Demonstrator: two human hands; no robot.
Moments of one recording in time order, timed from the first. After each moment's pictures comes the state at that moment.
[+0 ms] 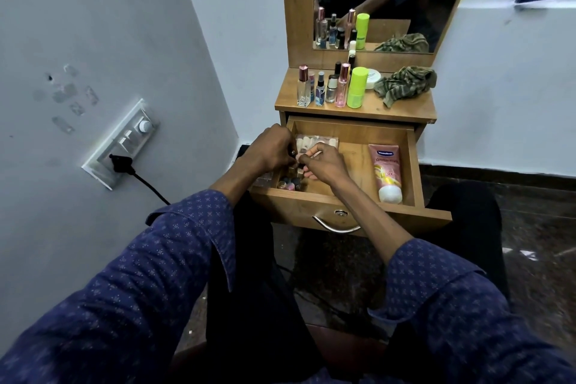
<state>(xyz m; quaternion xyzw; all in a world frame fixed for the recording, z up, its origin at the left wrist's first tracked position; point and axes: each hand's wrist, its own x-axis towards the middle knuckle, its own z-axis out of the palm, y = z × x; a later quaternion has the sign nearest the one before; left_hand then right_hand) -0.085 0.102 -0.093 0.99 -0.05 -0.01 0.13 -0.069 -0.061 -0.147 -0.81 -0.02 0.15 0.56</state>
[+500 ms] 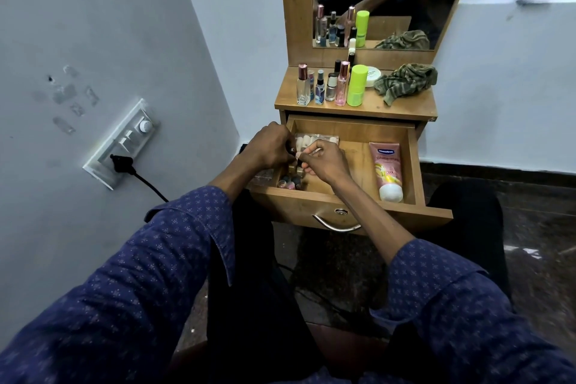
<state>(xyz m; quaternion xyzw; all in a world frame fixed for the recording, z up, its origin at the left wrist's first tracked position) -0.082 0.107 -0.091 0.99 -0.05 -0.01 0.15 -0.071 -0.064 -0.148 -0.82 -0.06 0.11 0.57</state>
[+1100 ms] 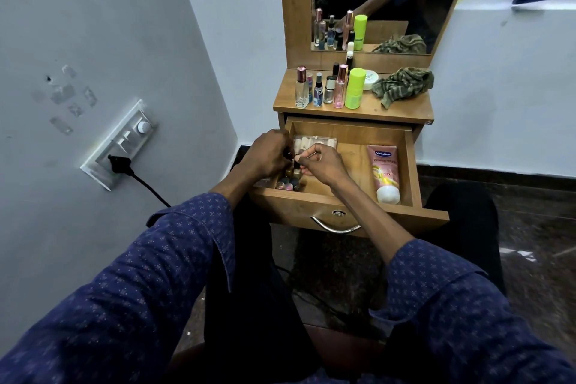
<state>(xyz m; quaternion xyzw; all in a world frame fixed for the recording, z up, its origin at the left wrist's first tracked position) -0.094 0.103 -0.101 0.99 -0.06 0.02 0.13 -0.067 -0.066 -0.149 -0.80 -0.05 0.14 0.58</state>
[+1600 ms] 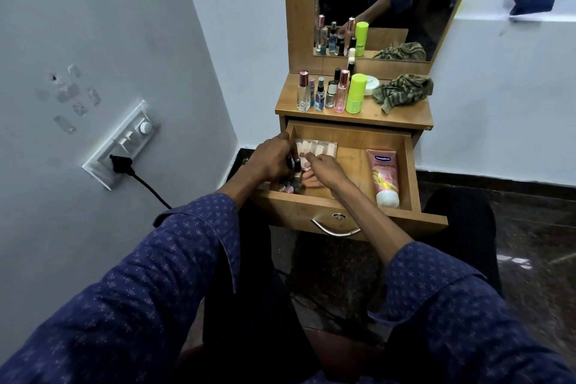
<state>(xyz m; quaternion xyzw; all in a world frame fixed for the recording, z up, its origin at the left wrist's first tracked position) -0.095 0.098 -0.102 0.99 -0.06 -0.01 0.09 -0.063 -0.066 -0.151 -0.76 0.02 0.25 0.60</state>
